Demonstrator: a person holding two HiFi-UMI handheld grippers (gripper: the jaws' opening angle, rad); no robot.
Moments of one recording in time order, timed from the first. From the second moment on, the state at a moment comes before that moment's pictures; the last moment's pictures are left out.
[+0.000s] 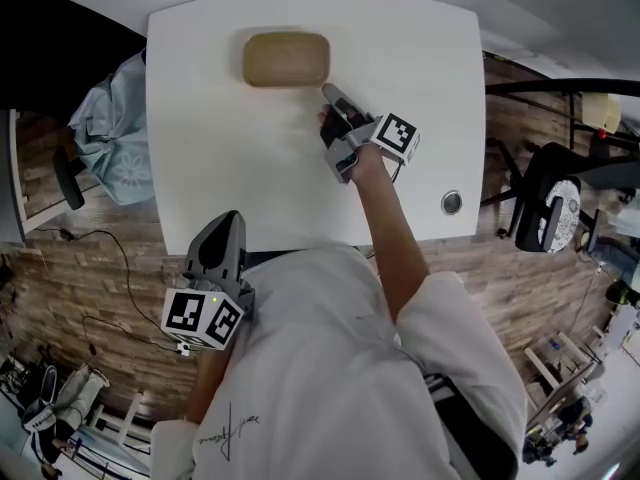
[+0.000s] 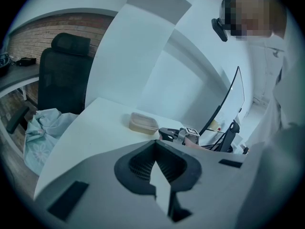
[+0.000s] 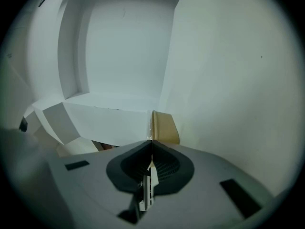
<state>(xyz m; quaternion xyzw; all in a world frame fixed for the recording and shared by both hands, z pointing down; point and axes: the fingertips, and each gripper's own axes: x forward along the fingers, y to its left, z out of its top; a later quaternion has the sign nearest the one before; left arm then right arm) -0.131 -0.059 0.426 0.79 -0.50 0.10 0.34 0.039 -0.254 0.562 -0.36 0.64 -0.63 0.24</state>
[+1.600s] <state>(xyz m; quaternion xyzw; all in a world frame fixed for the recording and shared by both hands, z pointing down) -0.129 -0.059 0.417 0.80 -0.50 0.08 0.33 0.036 -0.257 0.517 -0.31 0.66 -0.62 0.29</state>
